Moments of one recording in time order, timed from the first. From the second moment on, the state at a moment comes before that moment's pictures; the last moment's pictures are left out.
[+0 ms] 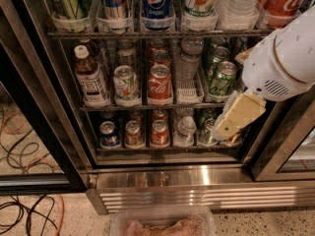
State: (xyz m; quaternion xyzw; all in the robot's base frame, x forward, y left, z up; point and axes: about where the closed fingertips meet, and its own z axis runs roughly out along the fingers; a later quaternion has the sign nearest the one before) arm 0.455 -0.149 0.948 -0.54 0.79 -0.01 0.29
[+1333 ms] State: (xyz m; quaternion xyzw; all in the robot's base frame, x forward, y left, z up) arm 0.454 -0.009 0.963 -0.49 0.75 0.10 0.43
